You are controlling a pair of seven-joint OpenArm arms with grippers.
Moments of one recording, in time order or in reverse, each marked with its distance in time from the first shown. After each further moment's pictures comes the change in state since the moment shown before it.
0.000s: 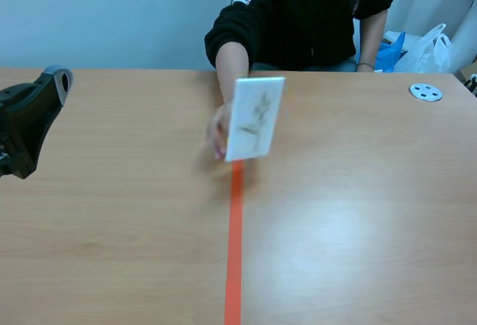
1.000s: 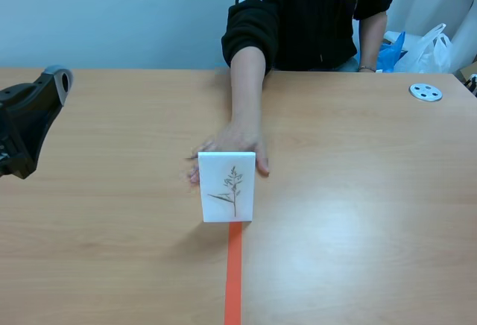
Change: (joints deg) left arm 0.0 0.0 0.0 0.0 0.0 0.0 0.0; right arm 0.0 0.1 0.0 0.0 0.0 0.5 -2.5
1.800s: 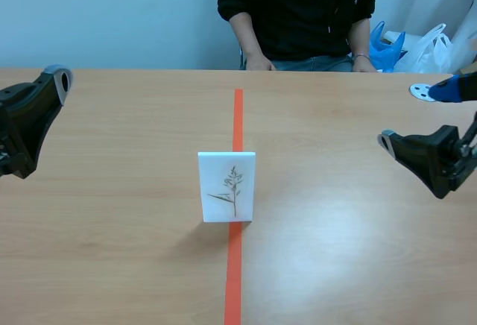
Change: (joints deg) left arm 0.0 0.0 0.0 0.0 0.0 0.0 -0.1; right arm 22.9 14.1 -23.4 -25.0 -0.2 15.2 0.3
